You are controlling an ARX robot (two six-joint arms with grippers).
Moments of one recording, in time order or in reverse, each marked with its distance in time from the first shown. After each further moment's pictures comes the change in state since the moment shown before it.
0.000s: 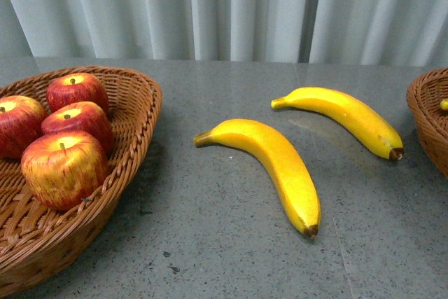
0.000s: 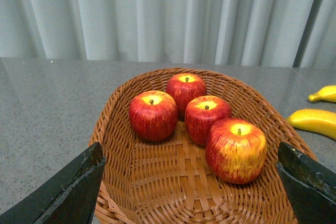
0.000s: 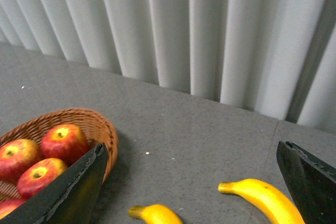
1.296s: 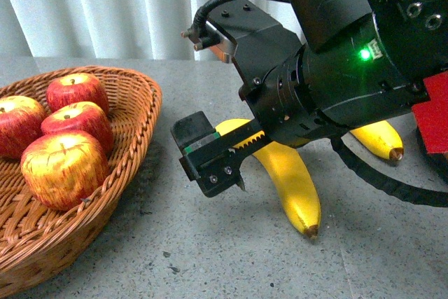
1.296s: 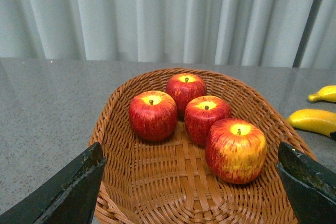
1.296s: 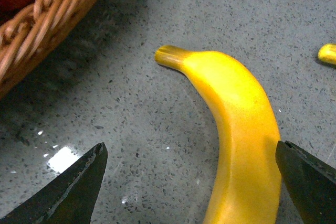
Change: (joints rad) left arm 0.000 0.000 0.000 0.000 0.000 0.000; right arm 0.184 0.355 0.179 -0.448 0.130 -0.183
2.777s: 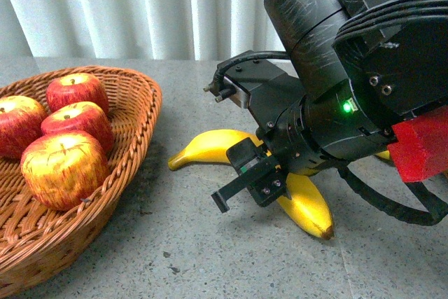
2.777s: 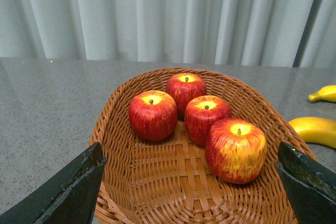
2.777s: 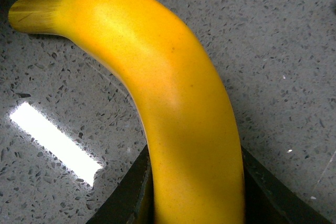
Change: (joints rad) left arm 0.000 0.000 0.000 0.000 0.000 0.000; right arm -0.047 0.104 0.020 -0.028 0.018 -0.066
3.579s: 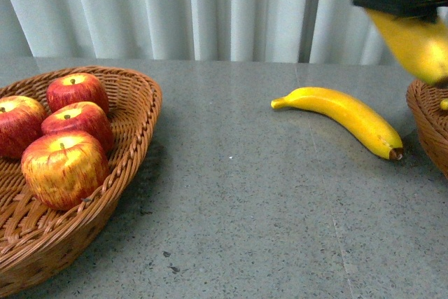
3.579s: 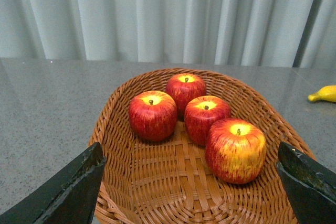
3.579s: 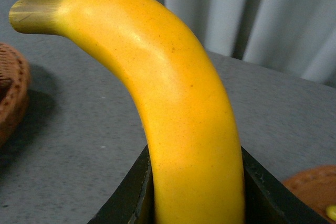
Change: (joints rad) left arm 0.000 0.000 0.000 0.000 0.000 0.000; right arm -0.345 -0.360 -0.103 0.211 -0.279 0.099
